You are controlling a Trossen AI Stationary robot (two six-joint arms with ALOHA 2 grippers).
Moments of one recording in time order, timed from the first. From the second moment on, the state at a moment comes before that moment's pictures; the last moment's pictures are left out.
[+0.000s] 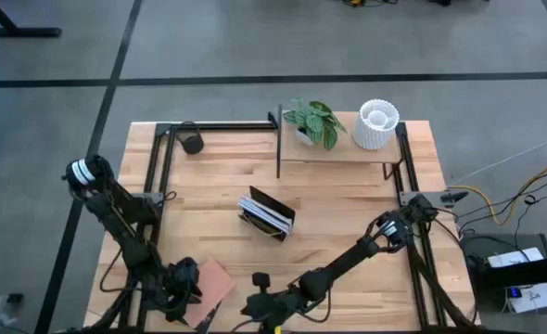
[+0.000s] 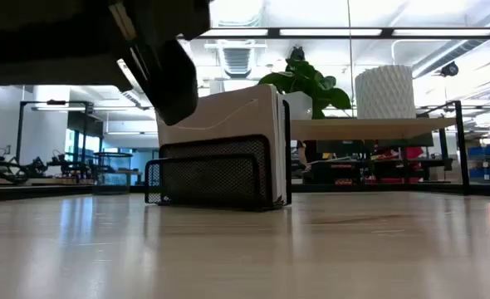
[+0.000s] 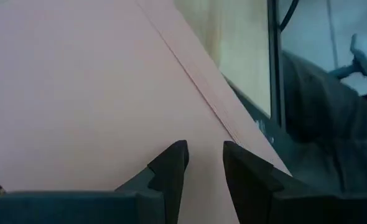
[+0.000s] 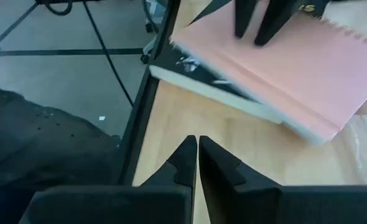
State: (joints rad) left arm -1.09 1.49 0.53 0.11 -0.37 -1.23; right arm 0.55 2.39 1.79 0.06 0.26 0.34
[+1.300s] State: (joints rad) left arm -1.03 1.51 0.53 0.27 -0.45 -1.07; right arm 0.48 2.41 1.79 -0.06 0.42 0.06
